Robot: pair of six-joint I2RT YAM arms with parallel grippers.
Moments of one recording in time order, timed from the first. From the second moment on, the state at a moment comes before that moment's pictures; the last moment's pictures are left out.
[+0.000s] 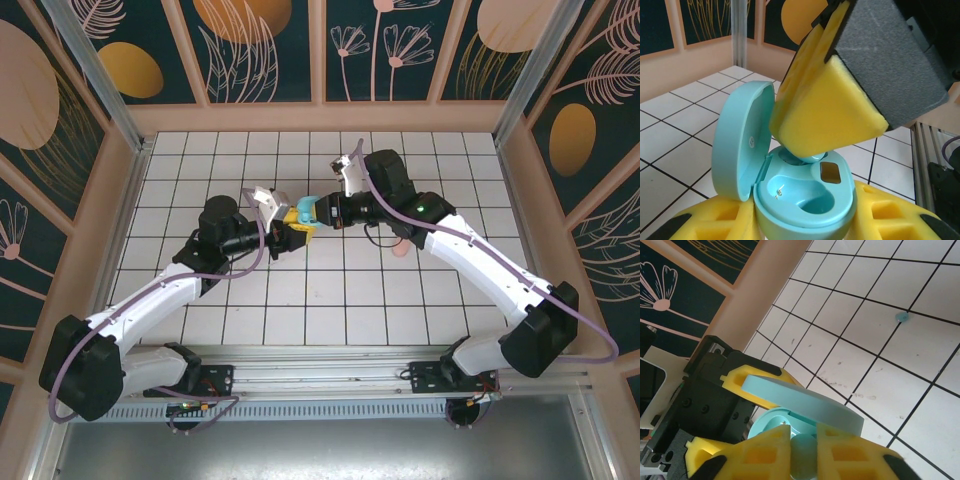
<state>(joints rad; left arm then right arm) -0.54 1.20 0.73 0.29 0.67 -0.07 0.69 1.39 1.31 -0.49 -0.46 0.45</state>
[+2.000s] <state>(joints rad) -0.54 1.18 0.70 0.40 0.67 -0.14 0.66 1.30 1.42 -0.59 -0.39 0.41</state>
